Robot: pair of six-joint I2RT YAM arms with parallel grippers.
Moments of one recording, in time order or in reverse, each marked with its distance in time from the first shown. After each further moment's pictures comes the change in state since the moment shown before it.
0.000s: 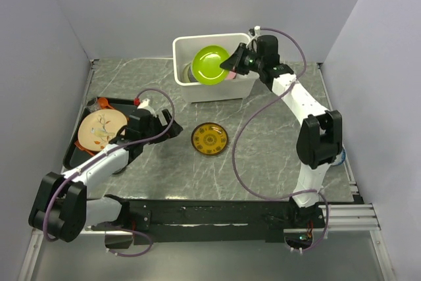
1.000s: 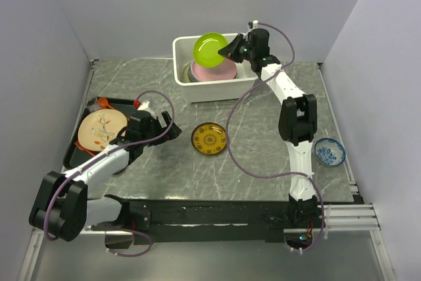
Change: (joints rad) left arm 0.000 0.003 -0.019 -0.008 -0.025 0.001; right arm -0.043 0.439 0.440 0.081 0.046 0.127
